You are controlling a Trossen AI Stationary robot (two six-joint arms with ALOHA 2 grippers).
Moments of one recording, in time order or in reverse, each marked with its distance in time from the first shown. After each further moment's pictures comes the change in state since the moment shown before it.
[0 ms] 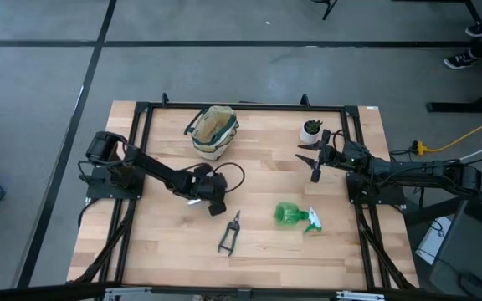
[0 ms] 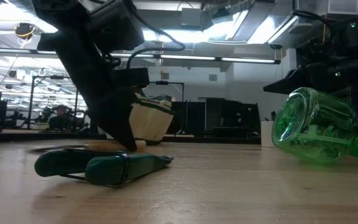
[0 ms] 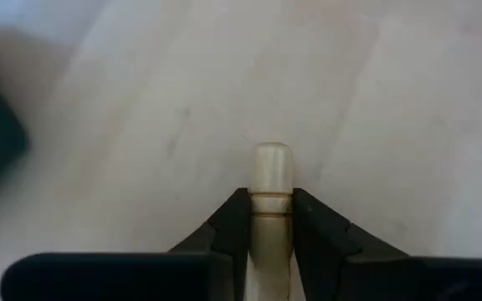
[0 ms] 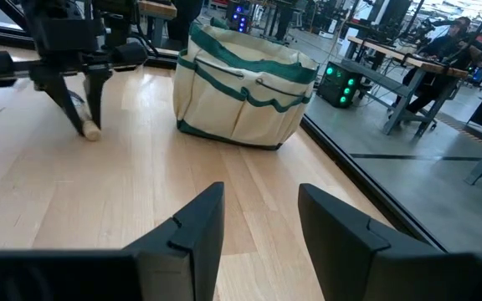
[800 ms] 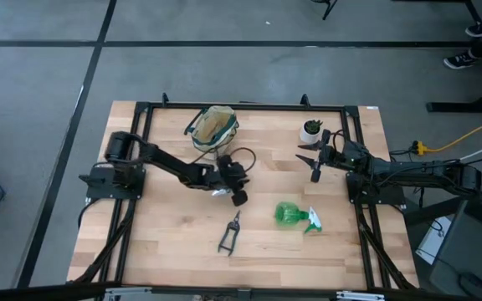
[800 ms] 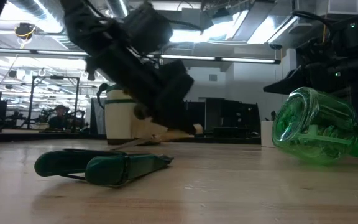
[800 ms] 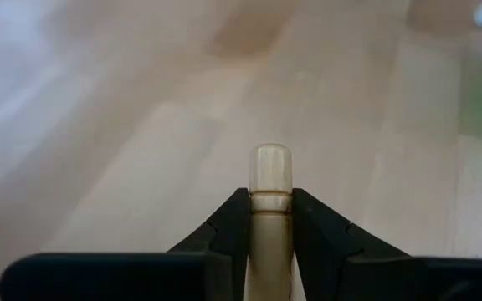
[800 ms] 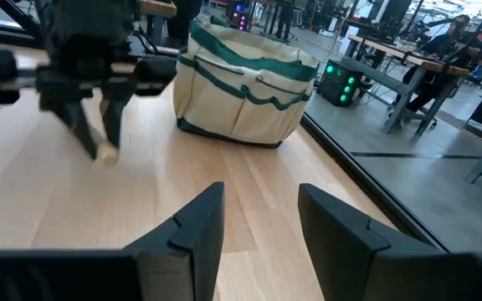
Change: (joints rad) left arm 0.128 0.159 0.090 0.477 0.072 0.172; right arm 0.000 0.000 0.000 -0.006 0.000 0.000
